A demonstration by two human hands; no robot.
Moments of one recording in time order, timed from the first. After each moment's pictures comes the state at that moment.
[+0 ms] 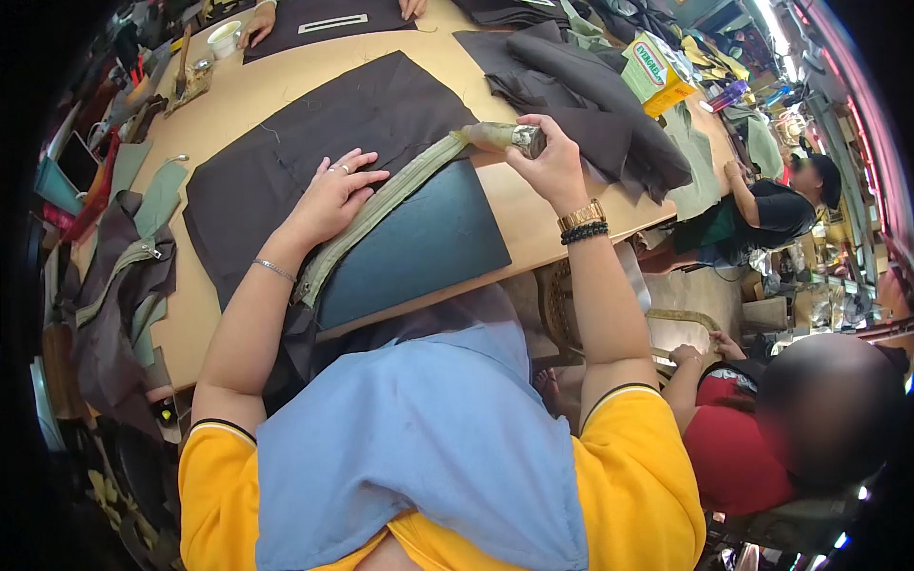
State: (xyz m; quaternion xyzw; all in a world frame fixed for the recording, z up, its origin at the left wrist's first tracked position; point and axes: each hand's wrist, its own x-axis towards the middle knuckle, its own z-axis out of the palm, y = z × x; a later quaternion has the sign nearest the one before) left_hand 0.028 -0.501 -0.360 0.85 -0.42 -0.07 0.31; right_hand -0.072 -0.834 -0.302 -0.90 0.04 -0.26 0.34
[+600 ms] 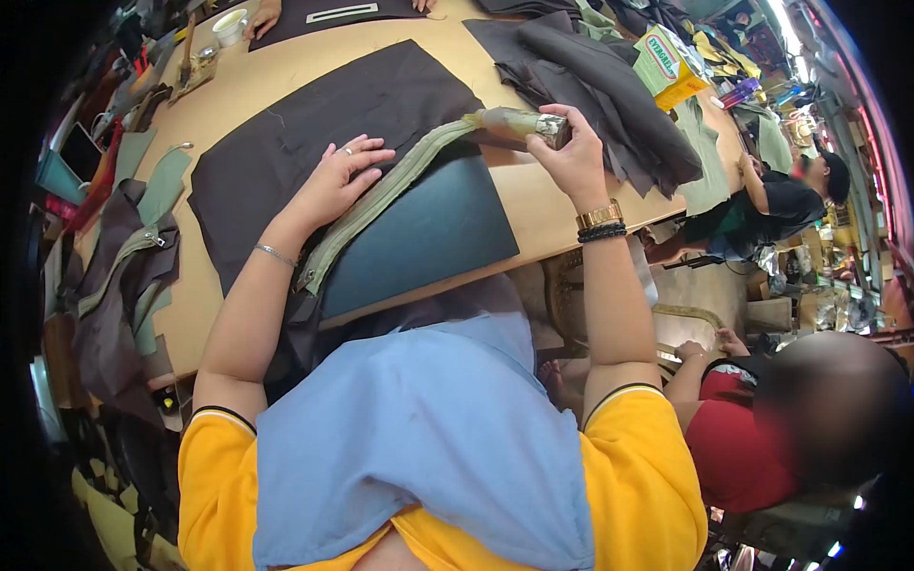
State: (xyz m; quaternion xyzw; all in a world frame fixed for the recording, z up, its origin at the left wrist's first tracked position) left_hand 0.034 -0.501 -0.360 0.83 -0.41 -0.09 0.37; right_hand -0.081 -0.840 -0.299 -0.88 0.05 -0.26 0.40
